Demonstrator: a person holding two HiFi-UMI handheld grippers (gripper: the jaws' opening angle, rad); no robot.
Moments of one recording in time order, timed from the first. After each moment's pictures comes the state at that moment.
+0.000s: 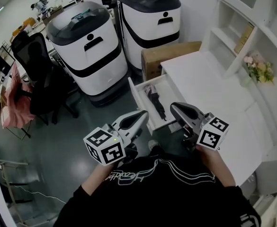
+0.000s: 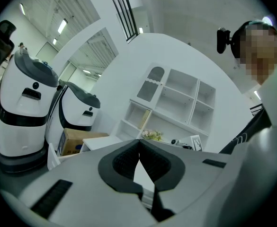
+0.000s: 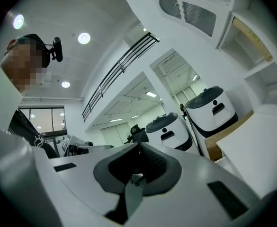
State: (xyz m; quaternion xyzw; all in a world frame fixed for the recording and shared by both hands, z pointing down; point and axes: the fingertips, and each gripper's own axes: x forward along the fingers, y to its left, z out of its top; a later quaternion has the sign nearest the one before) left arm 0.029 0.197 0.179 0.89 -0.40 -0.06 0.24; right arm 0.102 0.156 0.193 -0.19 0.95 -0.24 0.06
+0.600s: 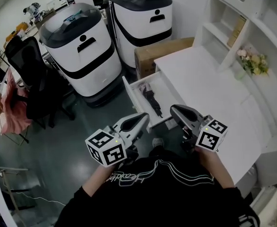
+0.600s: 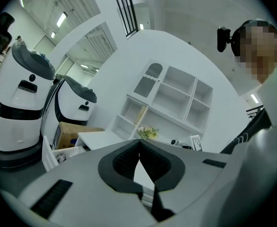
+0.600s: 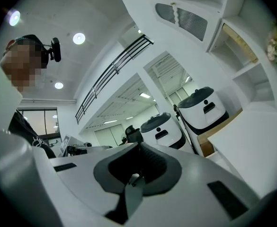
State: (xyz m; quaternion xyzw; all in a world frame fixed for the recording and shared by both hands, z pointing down) left arm 0.046 0.210 0.191 0.89 -0.37 -0.06 0.25; right arm 0.121 0.172 0.206 -0.23 0.94 -0.25 0.07
